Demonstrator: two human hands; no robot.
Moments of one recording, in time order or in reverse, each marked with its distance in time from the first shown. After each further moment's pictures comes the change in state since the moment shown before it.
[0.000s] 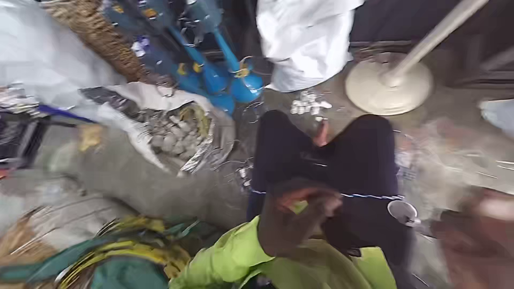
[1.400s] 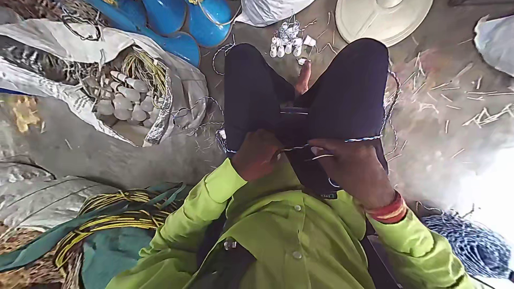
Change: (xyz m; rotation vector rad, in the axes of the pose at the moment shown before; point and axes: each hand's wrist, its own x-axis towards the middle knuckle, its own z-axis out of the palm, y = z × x) left_hand -0.007 -0.088 -0.044 1.025 -0.700 -0.322; right_hand 0.004 0.090 0.024 -1.057 -0.381 -0.029
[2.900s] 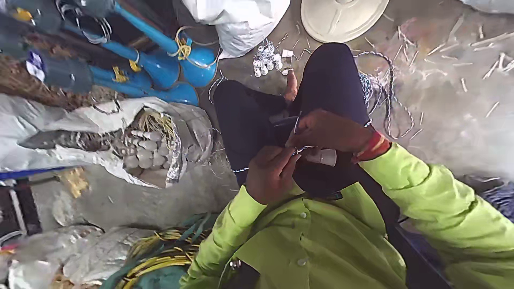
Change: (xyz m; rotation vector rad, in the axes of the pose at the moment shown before) left_hand 0.011 0.032 0.008 -0.084 0.626 0.255; right_hand 0.083 0.011 -0.016 0.550 -0.496 0.225
